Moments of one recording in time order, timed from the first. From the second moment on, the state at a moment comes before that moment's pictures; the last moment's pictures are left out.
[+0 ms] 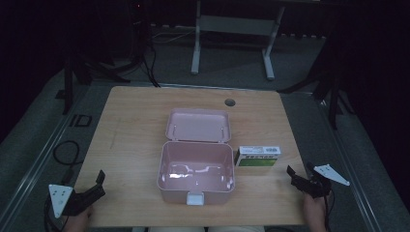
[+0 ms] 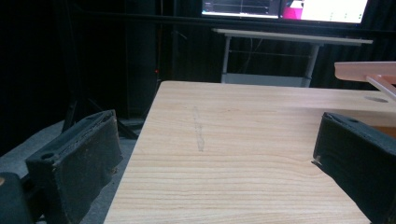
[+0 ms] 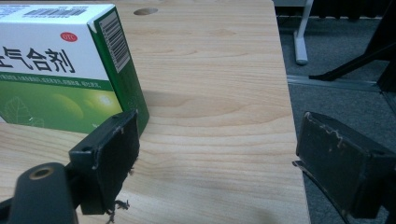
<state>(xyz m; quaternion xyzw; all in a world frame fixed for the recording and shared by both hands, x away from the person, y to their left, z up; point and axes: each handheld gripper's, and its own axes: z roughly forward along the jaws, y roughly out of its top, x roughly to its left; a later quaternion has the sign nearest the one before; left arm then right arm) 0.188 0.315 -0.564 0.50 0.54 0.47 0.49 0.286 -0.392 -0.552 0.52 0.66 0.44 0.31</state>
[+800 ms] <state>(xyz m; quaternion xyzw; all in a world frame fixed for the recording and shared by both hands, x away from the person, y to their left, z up) 0.189 0.314 -0.564 0.48 0.55 0.49 0.47 0.294 -0.390 -0.544 0.42 0.79 0.42 0.16</state>
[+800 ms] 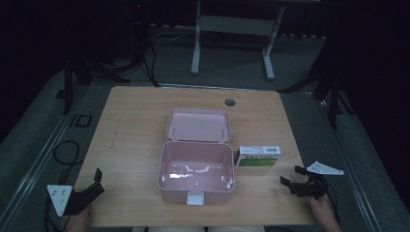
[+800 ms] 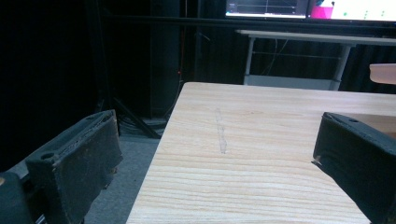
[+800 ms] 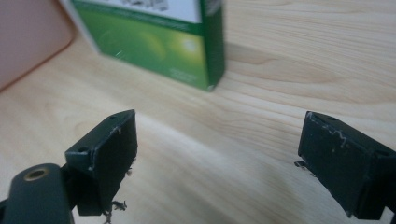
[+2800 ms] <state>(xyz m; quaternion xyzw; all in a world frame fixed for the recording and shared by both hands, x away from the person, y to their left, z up) 0.191 0.307 -0.566 0.51 0.54 0.49 0.46 0.332 -0.229 -0.444 0.02 1.00 -0.01 -0.02</state>
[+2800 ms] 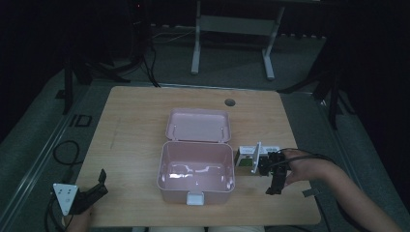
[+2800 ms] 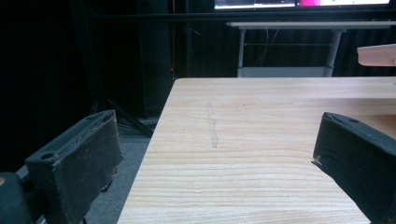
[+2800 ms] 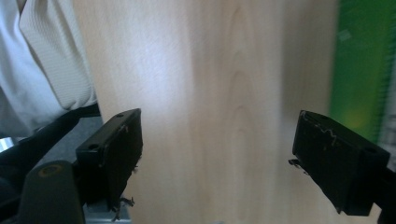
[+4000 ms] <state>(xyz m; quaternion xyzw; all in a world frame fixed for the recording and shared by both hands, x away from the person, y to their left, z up) 0.192 0.309 -0.566 0.52 0.54 0.48 0.46 0.427 -0.213 -0.438 0.02 1.00 -0.03 0.00</state>
